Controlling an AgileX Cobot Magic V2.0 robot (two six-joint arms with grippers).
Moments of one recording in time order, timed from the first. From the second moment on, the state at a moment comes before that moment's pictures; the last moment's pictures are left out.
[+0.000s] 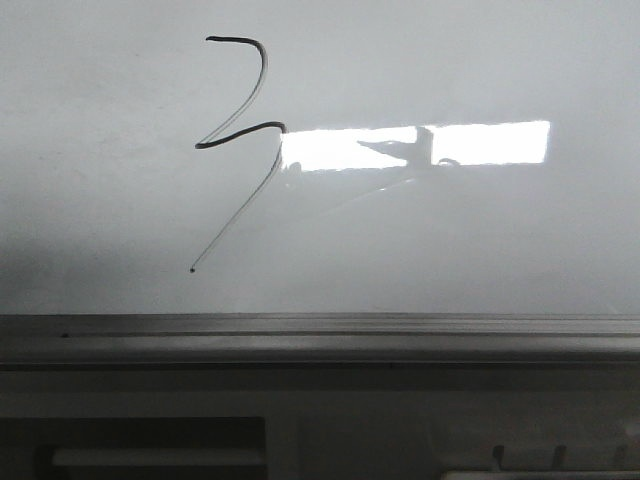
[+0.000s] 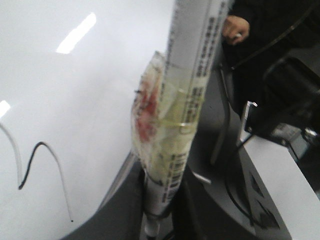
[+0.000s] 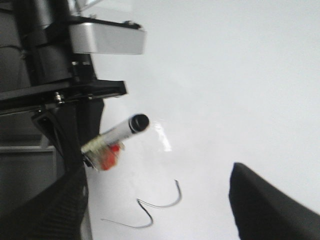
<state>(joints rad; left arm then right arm) -0.62 0.93 -1.00 -0.69 0.89 0.67 0.87 0.92 -1.40 0.14 0.82 -0.63</state>
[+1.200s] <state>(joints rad) -0.55 1.13 -0.60 -0.84 0.21 0.49 0.87 0.57 -0.71 -0.07 0.58 -0.07</state>
